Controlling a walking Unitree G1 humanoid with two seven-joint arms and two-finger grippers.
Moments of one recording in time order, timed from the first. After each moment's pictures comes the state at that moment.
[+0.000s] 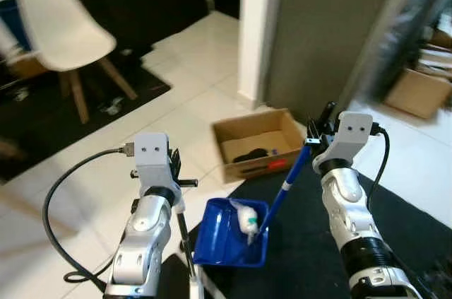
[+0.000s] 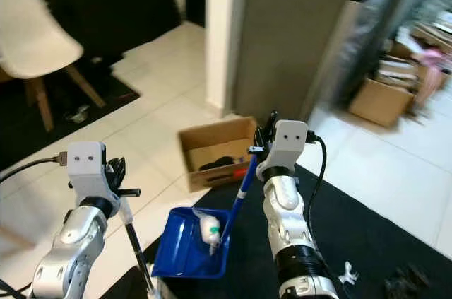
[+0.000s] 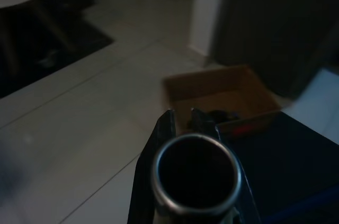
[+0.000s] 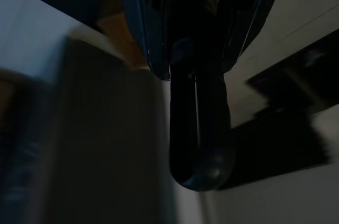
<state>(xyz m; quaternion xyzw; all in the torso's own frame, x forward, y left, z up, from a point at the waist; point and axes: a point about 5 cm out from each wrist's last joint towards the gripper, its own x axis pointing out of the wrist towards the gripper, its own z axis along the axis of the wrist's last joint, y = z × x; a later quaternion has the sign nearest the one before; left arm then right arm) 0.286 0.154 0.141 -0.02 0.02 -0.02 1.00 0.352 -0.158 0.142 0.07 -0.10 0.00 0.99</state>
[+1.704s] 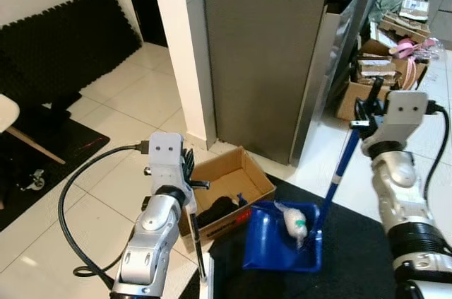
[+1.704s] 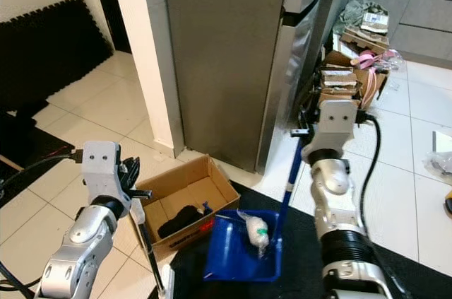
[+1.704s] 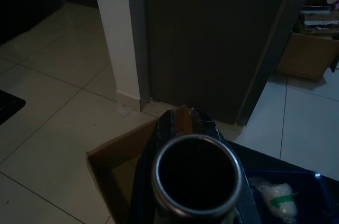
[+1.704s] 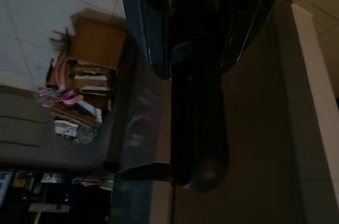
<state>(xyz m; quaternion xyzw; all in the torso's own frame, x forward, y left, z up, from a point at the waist) 0.285 0.146 0.141 -0.02 0.03 -0.05 1.00 0.356 -0.237 0.187 -0.04 -0.15 -0.04 0.99</state>
